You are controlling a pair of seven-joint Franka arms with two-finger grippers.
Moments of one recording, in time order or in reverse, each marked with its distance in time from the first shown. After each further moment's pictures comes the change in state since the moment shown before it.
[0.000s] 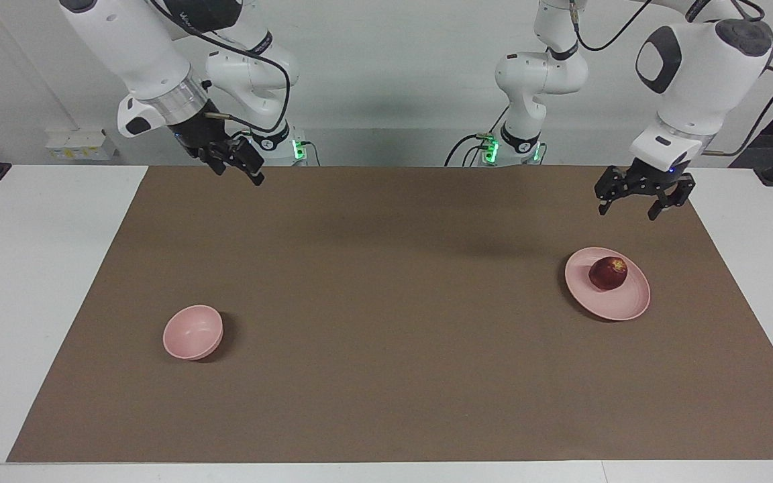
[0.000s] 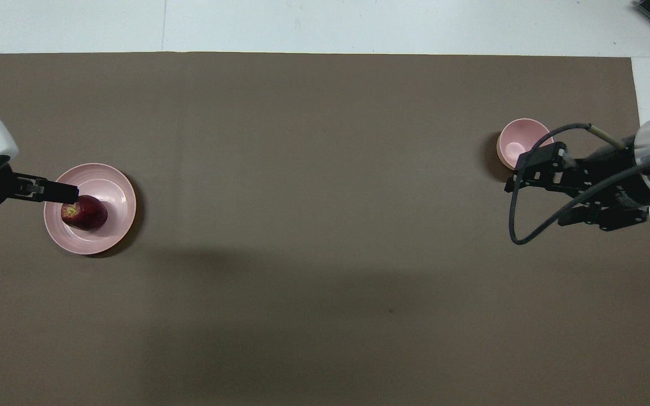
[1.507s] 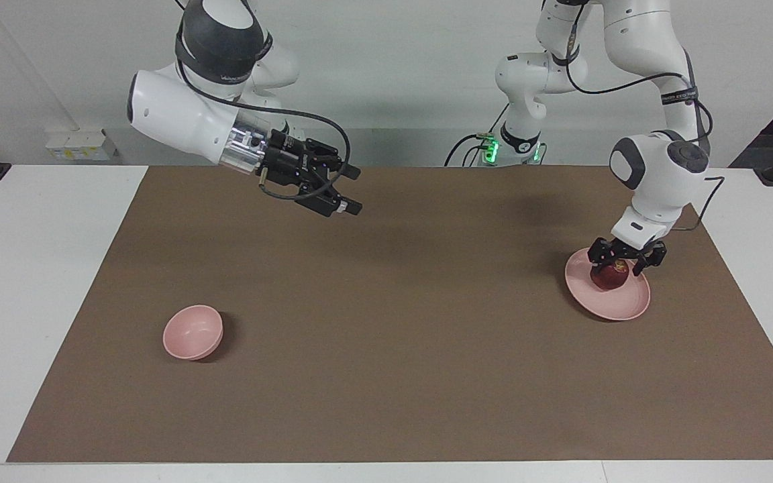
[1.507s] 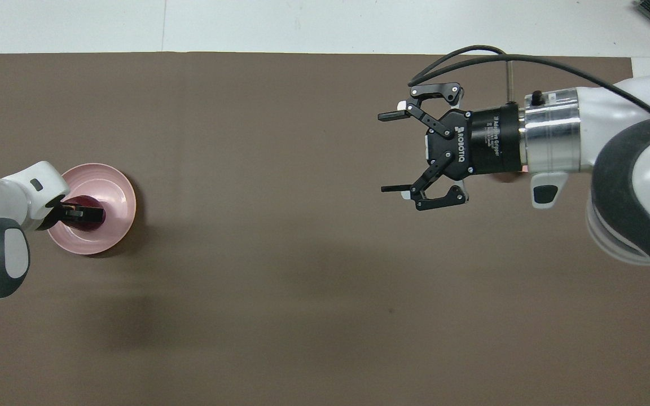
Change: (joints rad) left arm 0.066 0.181 0.063 -0.319 -0.002 0.521 0.052; right arm 0.131 0.104 0.002 -0.115 0.782 0.381 0.690
